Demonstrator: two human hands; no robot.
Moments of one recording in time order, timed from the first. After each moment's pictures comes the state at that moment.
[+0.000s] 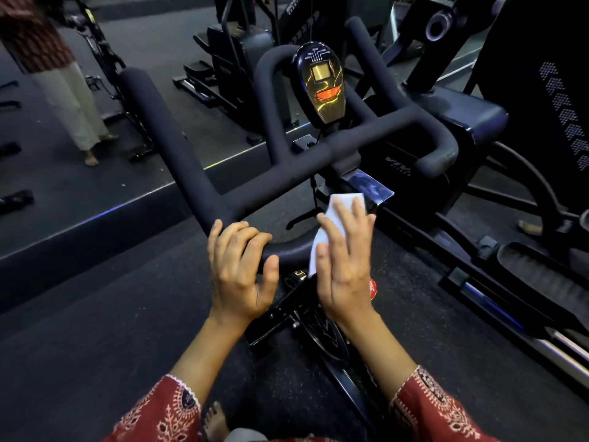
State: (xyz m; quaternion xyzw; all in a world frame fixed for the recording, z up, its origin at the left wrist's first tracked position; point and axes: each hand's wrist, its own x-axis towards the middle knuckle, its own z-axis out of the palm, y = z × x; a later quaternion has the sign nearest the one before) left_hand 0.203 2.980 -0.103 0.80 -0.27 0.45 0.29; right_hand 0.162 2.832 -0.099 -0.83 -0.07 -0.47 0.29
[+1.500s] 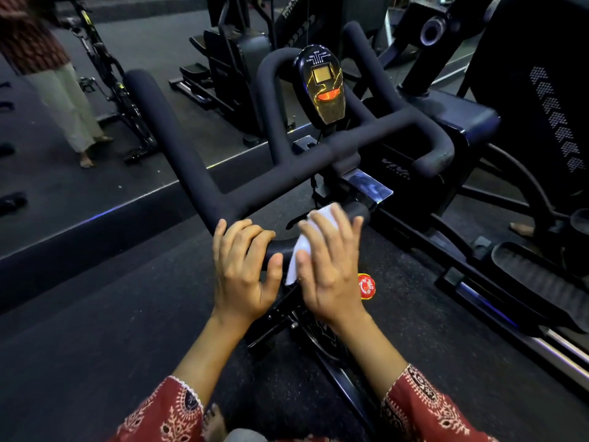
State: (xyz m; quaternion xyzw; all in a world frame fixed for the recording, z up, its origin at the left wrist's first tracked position) left_hand 0.200 2.983 -0.102 0.81 -0.29 0.44 0.28; right_hand 0.160 2.847 -0.103 -0.85 -0.09 -0.48 0.21
